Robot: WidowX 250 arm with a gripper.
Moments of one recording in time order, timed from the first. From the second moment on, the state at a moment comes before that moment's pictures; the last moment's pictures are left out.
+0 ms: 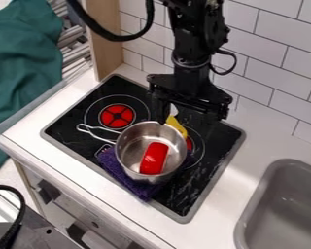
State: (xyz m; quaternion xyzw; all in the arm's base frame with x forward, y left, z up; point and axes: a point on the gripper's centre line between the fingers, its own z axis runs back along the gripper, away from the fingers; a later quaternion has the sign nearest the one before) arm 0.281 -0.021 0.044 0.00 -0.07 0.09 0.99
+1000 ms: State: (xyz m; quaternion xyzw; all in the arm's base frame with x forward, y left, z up) arm 0.249 0.024 -0.012 -0.01 0.00 0.11 0.99
